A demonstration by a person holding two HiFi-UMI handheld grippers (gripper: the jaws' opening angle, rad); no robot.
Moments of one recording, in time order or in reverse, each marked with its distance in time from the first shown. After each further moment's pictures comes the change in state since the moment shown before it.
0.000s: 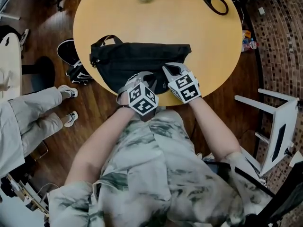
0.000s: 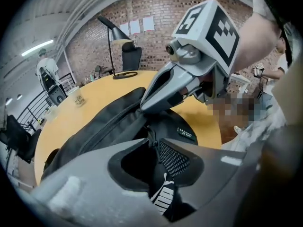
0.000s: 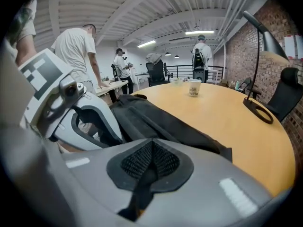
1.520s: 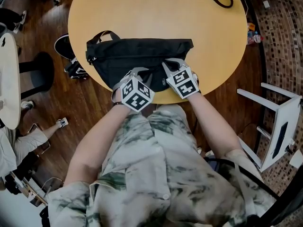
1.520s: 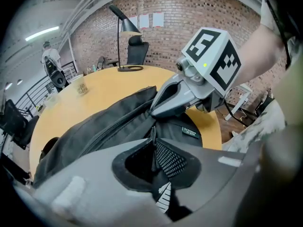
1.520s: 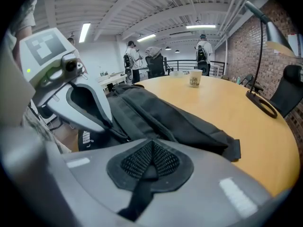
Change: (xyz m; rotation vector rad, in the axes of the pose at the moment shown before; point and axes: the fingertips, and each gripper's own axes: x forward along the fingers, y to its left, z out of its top) left arm -0.002 0.015 -0.013 -0.105 0.044 -0.044; right arm 0.026 -0.003 -0.025 0.013 0.073 0.021
